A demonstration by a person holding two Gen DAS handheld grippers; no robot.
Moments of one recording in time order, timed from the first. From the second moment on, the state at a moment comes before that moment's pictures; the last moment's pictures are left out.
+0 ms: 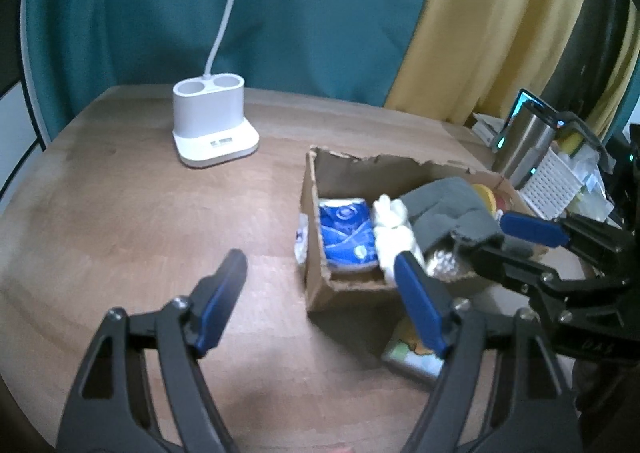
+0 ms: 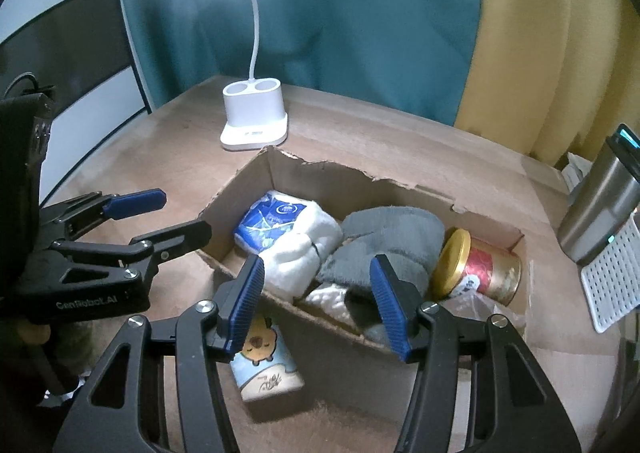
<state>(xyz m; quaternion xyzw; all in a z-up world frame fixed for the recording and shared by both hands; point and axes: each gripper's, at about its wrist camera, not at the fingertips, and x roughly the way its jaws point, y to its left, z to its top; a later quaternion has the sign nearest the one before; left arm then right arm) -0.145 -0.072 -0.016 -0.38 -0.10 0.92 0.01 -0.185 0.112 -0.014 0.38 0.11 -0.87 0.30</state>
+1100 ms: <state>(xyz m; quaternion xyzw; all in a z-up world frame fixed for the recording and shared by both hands) -0.091 -0.060 -0.020 -0.38 -0.08 0.92 0.01 -0.135 0.137 -0.036 0.39 0.09 -0.87 0.28</state>
